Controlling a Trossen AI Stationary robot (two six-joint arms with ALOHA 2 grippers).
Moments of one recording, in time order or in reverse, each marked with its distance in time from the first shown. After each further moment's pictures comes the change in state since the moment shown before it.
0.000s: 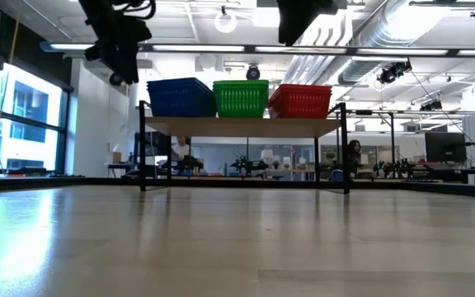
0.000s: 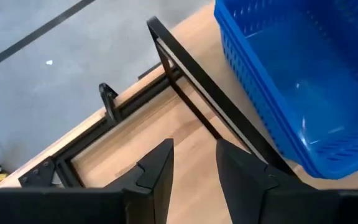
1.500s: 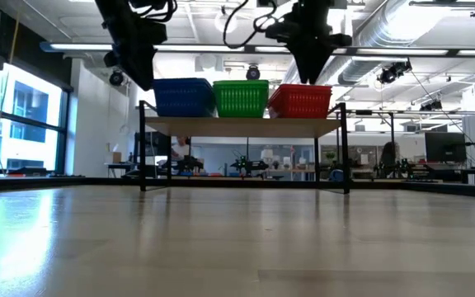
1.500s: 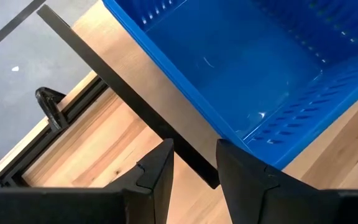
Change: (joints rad) left arm -0.217 0.106 -0.001 0.012 -0.023 -0.063; right arm -0.222 0.034 -0.085 -0.102 -0.104 0.108
